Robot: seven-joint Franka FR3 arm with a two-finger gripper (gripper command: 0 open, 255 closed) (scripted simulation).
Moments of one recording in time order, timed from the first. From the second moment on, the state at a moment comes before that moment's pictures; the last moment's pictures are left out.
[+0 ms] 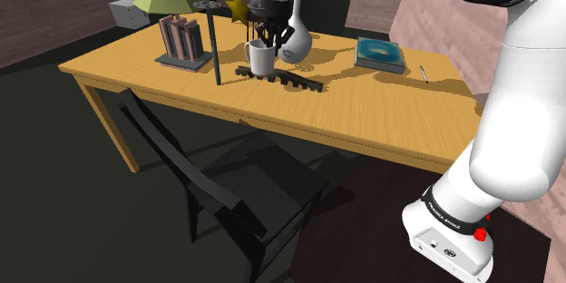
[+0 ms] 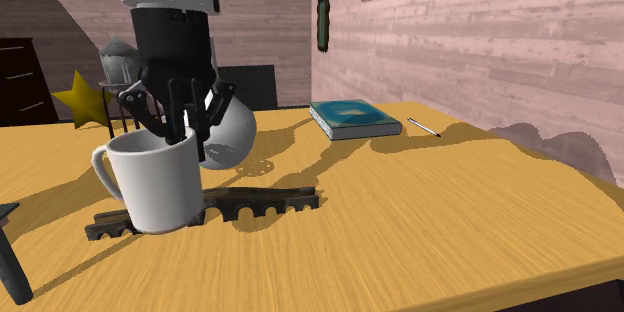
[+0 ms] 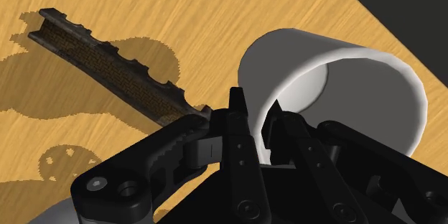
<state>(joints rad) 0.04 0.35 0.03 -1.54 0.06 1.88 0.45</state>
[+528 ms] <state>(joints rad) 0.04 0.34 0.03 -1.45 0.06 1.77 0.46</state>
